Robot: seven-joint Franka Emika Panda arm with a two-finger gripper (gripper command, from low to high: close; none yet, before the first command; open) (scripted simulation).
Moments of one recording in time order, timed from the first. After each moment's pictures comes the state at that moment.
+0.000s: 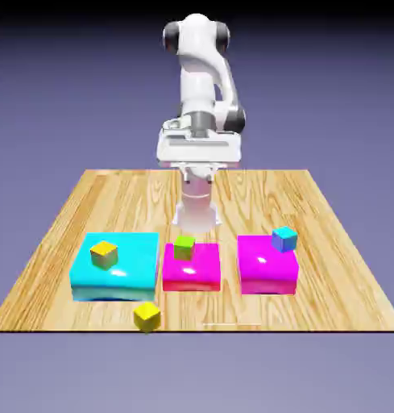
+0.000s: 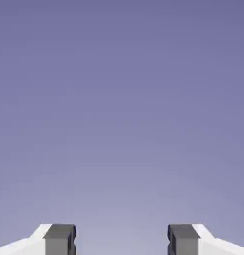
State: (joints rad) arm 0.02 -0.53 -0.01 -2.77 -0.01 3.00 0.72
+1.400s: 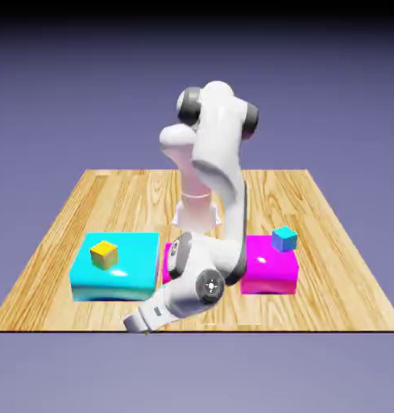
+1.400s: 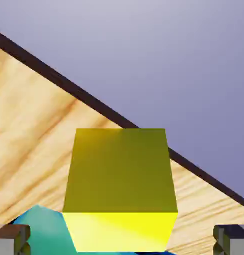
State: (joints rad) arm 0.29 0.86 -0.39 -1.74 -0.29 1.95 0.15
